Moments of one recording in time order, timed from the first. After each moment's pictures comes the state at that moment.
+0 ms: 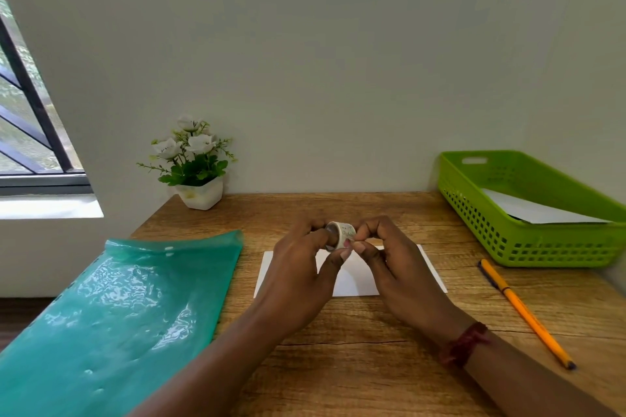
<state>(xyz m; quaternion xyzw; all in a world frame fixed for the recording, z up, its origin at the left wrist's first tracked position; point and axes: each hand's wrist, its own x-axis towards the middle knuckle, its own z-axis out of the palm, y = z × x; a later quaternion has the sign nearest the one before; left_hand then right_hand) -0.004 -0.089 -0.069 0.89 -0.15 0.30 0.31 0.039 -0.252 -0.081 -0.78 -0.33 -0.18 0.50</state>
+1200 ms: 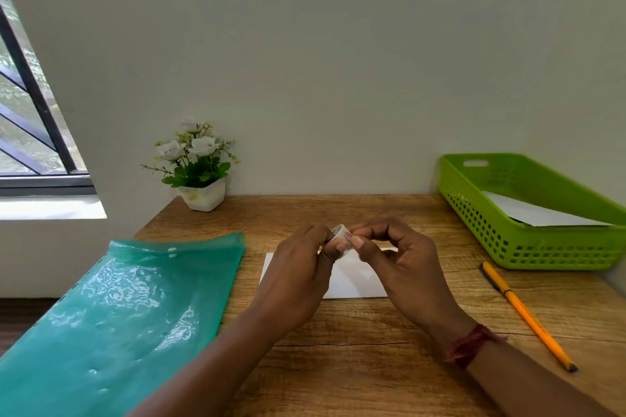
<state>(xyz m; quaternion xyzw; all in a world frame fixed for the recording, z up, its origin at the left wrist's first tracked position) 0.000 -0.084 -0.069 0.90 -0.13 0.24 0.33 0.029 -0.249 -0.071 -0.71 -0.25 -0.15 0.64</state>
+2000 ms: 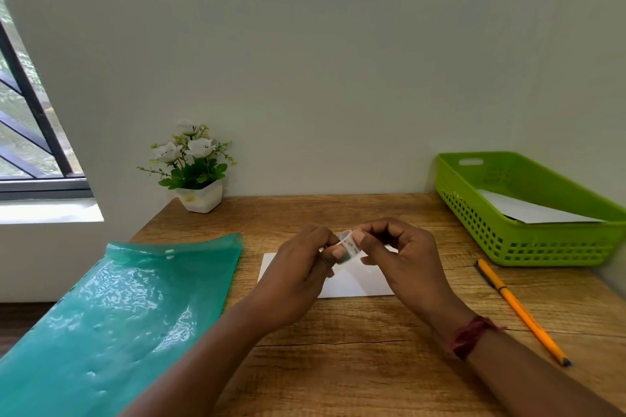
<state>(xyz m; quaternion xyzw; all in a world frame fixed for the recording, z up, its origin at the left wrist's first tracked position) -0.005 -0.080 -0.059 0.91 -0.17 0.16 0.34 0.037 -0.254 -0.072 -0.70 -0.22 -0.13 0.66</state>
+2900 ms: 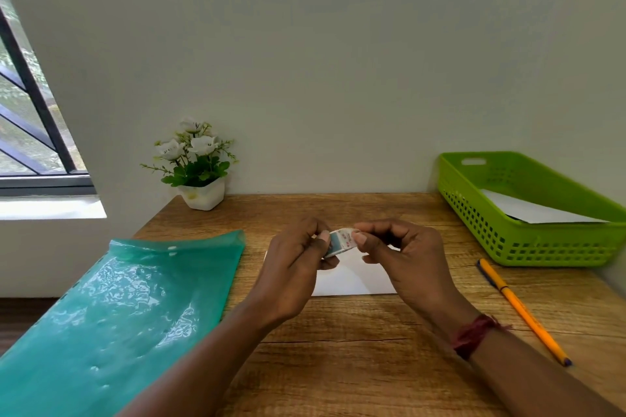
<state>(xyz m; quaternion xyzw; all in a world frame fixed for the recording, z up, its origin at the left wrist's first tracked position) -0.006 -0.083 -0.061 0.81 -0.12 0.18 0.55 0.037 -0.253 -0.069 -0.67 -0.21 -0.11 0.71</state>
